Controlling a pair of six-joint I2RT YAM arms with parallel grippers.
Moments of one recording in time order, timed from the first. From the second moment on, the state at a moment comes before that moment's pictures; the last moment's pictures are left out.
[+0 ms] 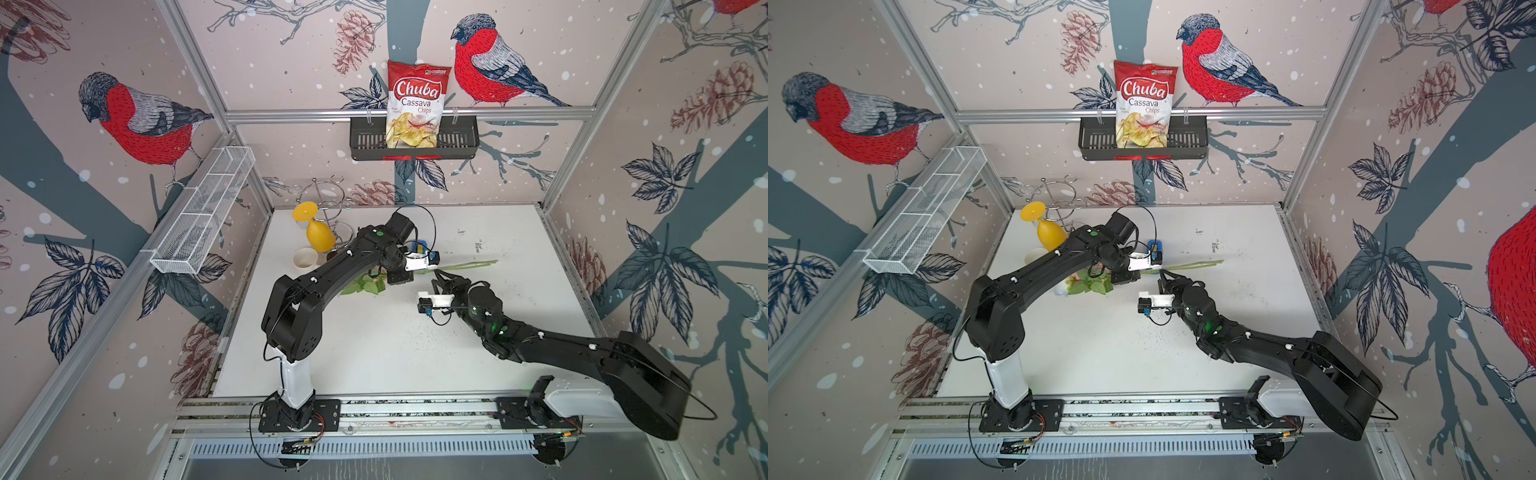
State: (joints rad) left arm -0.64 1.84 1.59 -0.89 0.24 0.87; right arm 0.87 1.25 0.43 0.63 0.25 -1.22
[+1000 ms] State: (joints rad) left arm -0.86 1.64 0.90 -0.01 -0.37 0.96; right arm 0.44 0.77 0.68 0.12 0.15 0.19
